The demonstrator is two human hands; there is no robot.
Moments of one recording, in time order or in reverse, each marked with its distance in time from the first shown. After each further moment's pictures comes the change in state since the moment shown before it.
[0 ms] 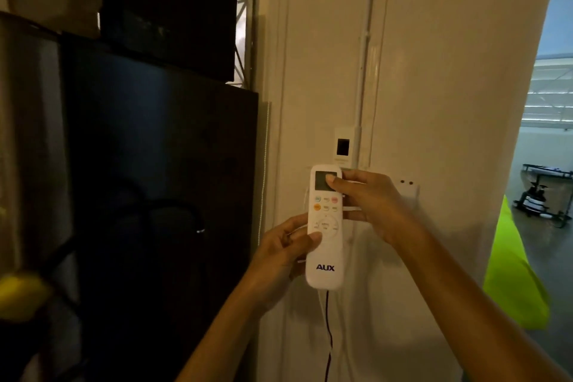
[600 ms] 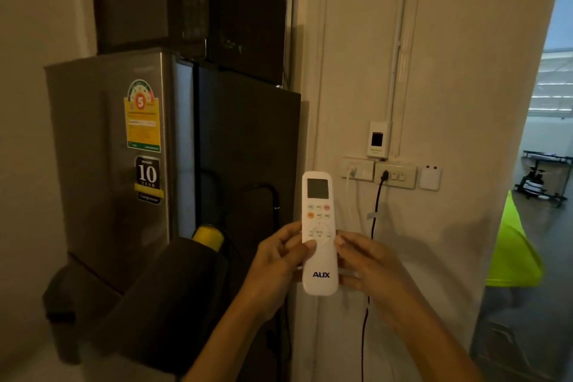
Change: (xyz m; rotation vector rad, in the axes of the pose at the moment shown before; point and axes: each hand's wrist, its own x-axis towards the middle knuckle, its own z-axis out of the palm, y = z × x) left_hand -0.157 0.065 -0.106 0.002 0.049 -0.013; right_hand -0.199 0.004 0.143 0.059 -0.045 0.096
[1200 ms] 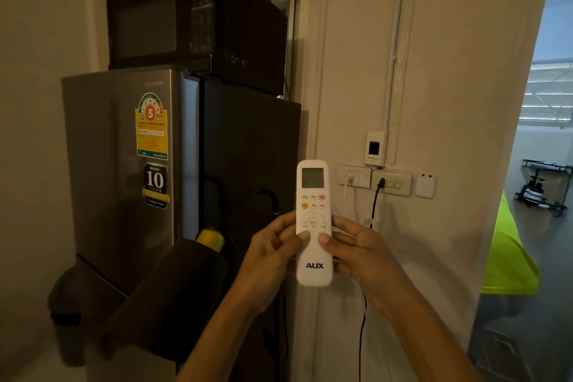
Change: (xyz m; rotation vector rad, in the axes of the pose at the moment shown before) left_hand -0.014 0.035 0.009 -0.042 -0.005 0.093; right_hand -0.006 -0.031 -0.003 0.052 -0.137 -0.103
